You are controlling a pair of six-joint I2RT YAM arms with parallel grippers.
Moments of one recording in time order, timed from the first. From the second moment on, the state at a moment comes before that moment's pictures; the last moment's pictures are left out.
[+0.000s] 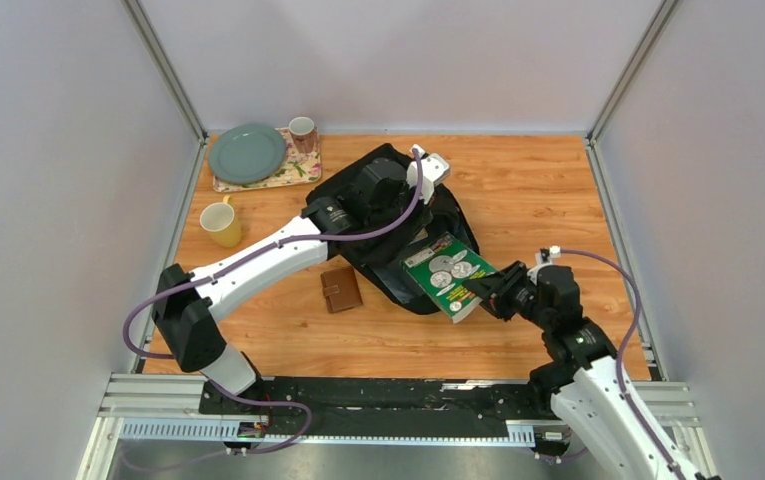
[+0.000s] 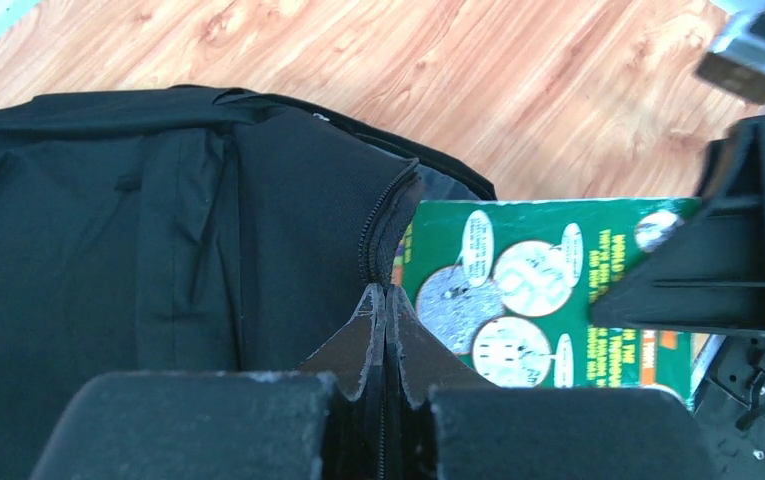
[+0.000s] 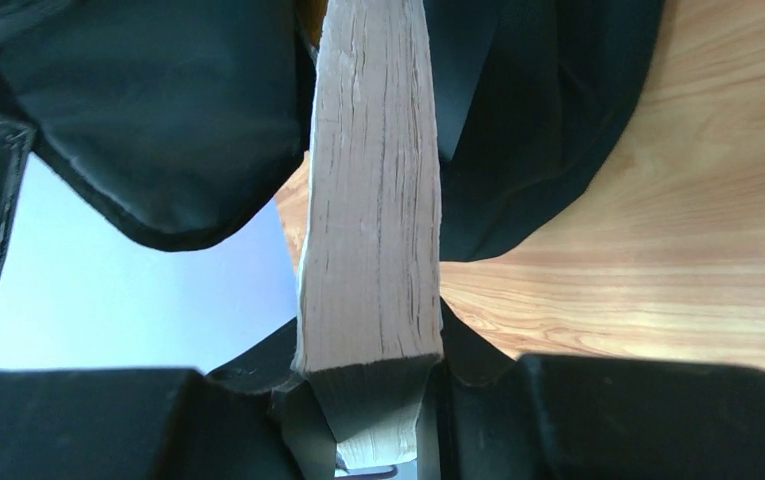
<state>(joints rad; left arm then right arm) -0.89 1.58 1.45 -0.35 0.06 -0.02 0.35 0.45 0.39 -0.40 -0.26 1.23</state>
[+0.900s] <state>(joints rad) -0.91 1.54 1.41 -0.32 0.09 -0.05 0.51 1.21 0.41 0.42 -0.23 1.41</state>
